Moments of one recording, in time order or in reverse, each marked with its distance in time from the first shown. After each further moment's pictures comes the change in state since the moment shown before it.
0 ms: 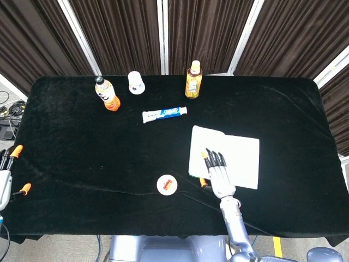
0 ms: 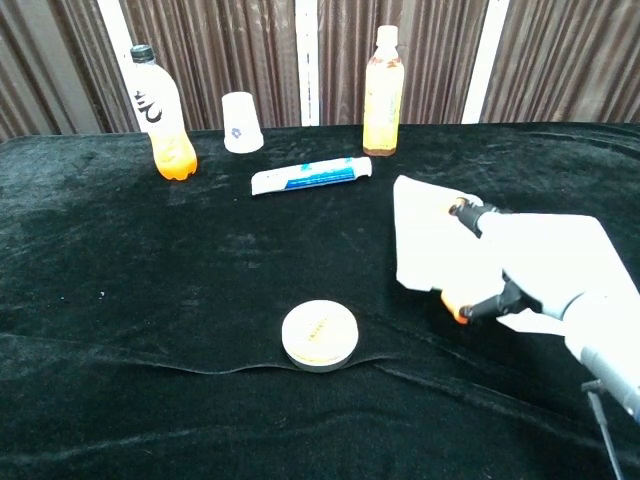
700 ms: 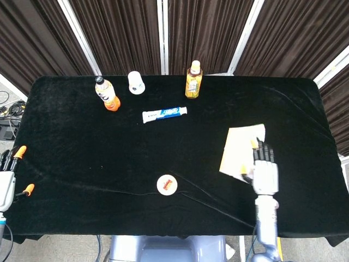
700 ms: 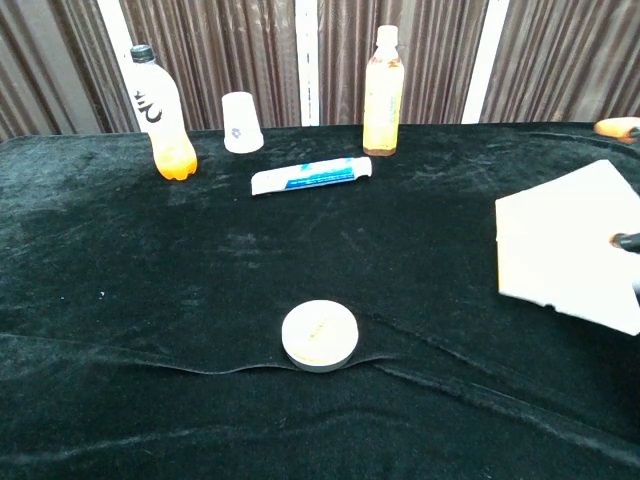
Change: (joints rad) left arm 0.004 -0.011 0.007 -0.012 0.027 0.021 0.013; right arm -0.142 0.181 0.069 -0.045 -0.014 0.183 0.100
